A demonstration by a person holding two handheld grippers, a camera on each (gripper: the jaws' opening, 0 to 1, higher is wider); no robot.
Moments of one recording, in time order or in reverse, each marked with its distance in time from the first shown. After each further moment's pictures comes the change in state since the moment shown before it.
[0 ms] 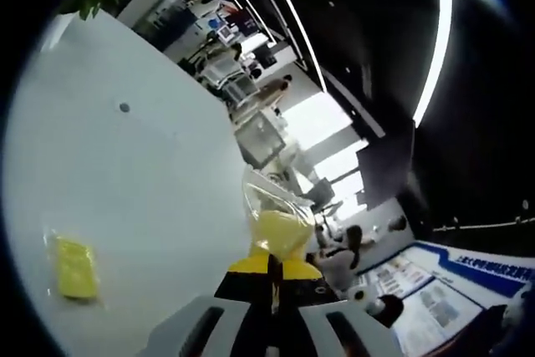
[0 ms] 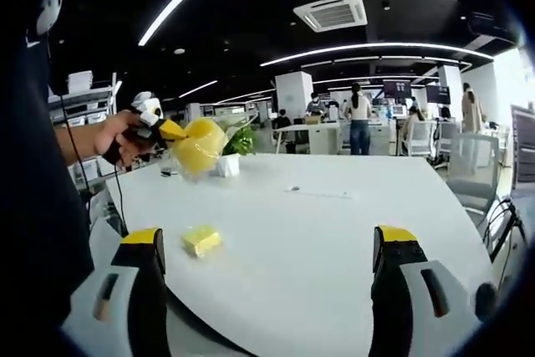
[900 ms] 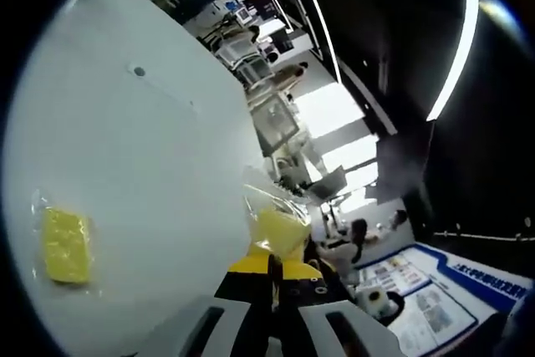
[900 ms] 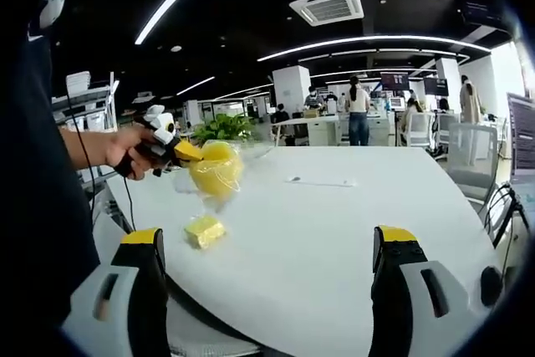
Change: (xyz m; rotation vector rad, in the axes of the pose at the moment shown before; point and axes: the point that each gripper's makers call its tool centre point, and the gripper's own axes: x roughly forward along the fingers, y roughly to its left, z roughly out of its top) left arm 0.029 0.053 -0.035 -0.099 0.077 0.040; right arm -0.007 0.005 -0.020 0.027 0.027 -0.002
